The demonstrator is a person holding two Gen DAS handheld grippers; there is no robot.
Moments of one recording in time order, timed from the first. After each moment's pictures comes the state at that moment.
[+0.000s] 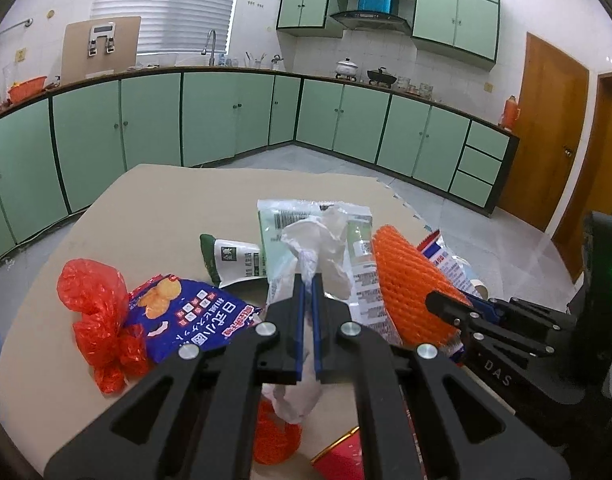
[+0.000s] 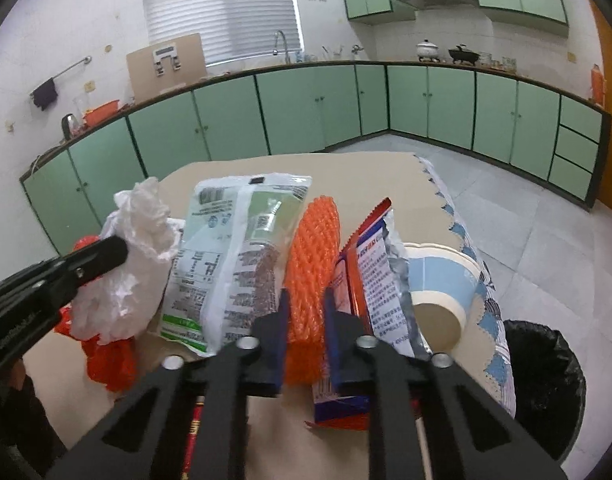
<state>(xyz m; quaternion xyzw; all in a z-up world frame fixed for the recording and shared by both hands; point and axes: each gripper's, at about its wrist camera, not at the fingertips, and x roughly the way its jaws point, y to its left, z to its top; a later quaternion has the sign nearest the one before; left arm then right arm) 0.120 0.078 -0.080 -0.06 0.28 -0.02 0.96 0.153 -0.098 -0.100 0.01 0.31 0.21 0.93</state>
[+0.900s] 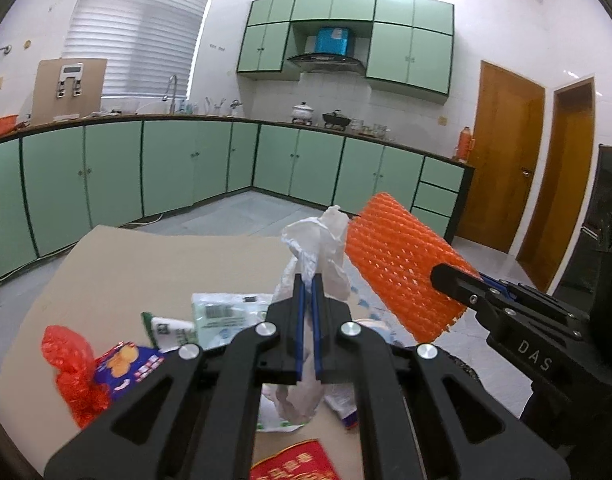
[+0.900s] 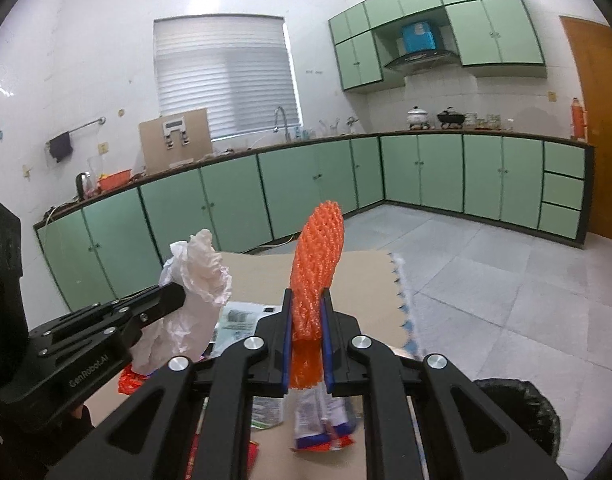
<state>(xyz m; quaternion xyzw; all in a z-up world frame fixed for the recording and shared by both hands) 0.113 0.028 -0.013 -0.06 0.19 -0.09 0.97 0.108 -0.160 -0.007 0.05 0.18 0.19 0.96</state>
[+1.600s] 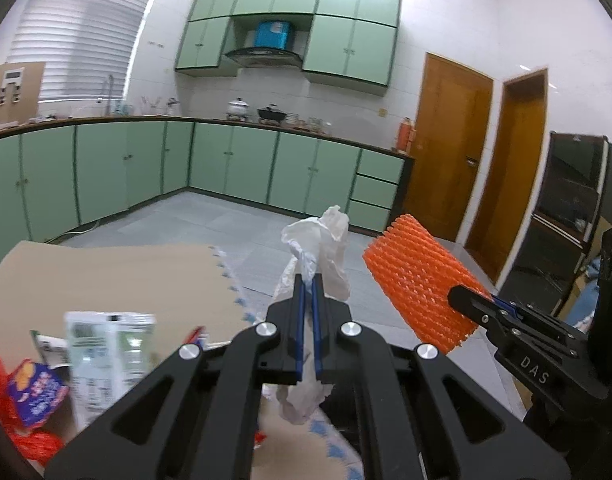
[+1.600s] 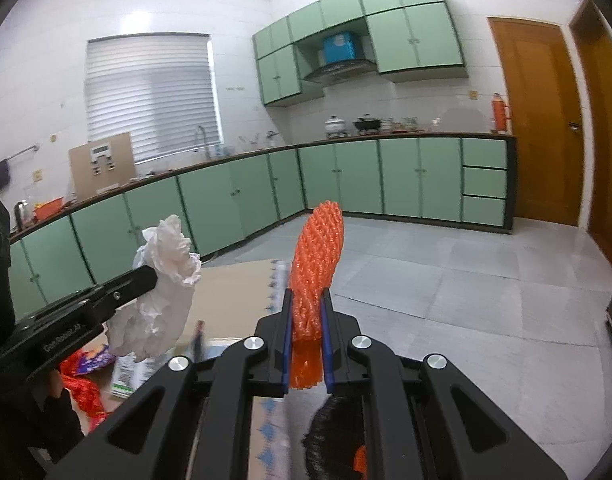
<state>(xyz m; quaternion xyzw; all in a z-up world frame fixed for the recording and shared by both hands) 0.139 -0.093 -0.014 -0.05 0.19 -0.20 0.96 0.087 -0.287 -0.010 0.08 0.18 0.05 0.98</state>
